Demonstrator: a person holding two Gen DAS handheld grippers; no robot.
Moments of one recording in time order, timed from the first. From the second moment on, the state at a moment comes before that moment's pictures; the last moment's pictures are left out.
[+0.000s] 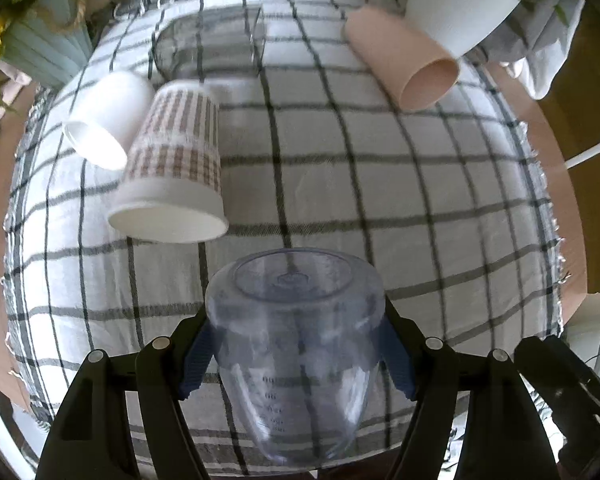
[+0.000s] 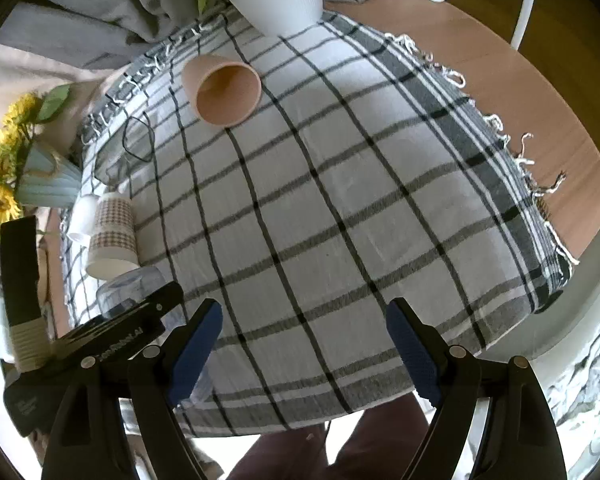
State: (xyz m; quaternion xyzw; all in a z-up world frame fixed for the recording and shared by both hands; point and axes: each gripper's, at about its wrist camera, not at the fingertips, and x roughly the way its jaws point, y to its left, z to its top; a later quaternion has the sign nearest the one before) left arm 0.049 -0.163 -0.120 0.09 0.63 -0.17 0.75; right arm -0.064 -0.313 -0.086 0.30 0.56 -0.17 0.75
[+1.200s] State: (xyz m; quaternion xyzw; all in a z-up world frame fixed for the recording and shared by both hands) left arm 0.048 -0.190 -0.090 0.13 0.58 -0.21 0.77; right arm -0.083 -0.328 -0.064 0.31 0.52 -0.20 0.77
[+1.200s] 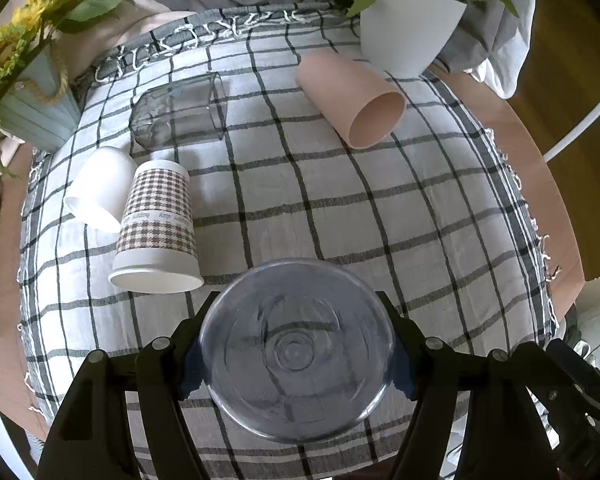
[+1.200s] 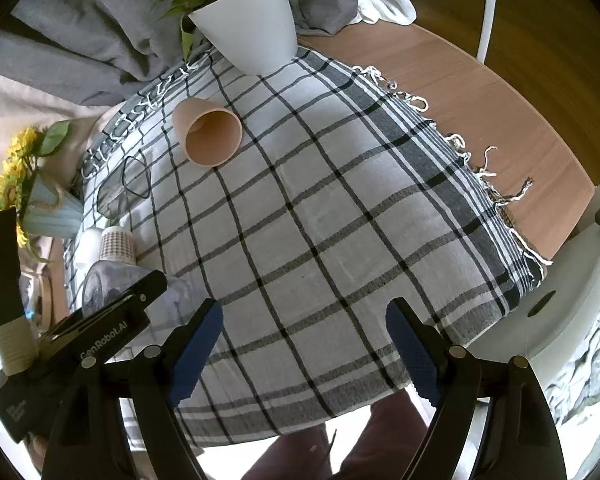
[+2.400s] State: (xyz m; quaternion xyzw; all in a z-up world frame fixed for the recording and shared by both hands) left arm 0.001 -0.078 0.002 0.07 0.48 -0.13 0.87; right arm -0.086 -0.259 0.010 0.22 0.48 -0.17 0.83
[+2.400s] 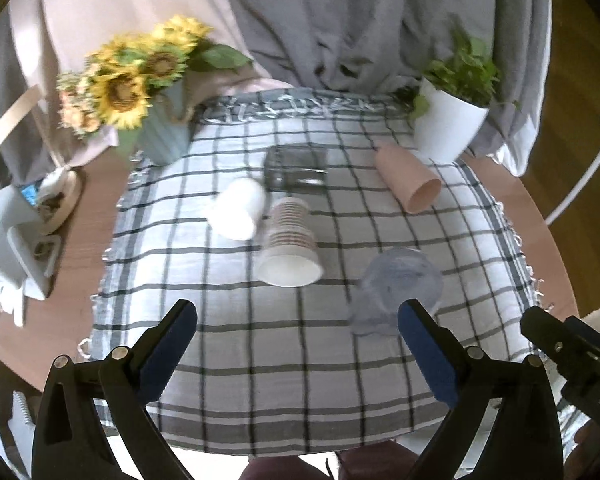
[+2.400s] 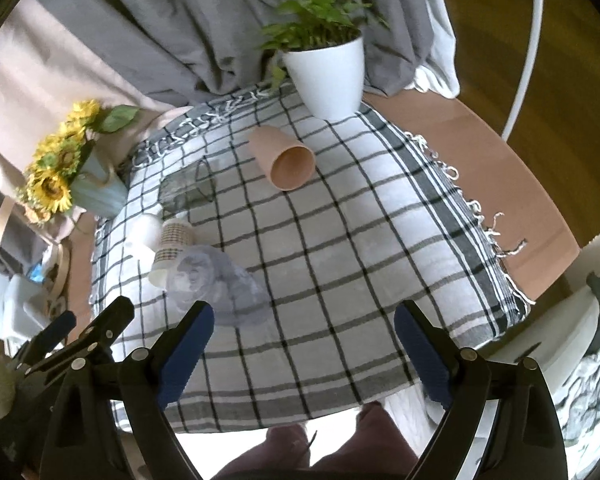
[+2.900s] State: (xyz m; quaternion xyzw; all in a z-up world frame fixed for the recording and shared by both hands) left arm -0.011 -0.046 -0.003 0.09 0.47 -0.11 0.87; right arm -0.082 -0.222 0.008 0.20 0.48 -0.13 0.84
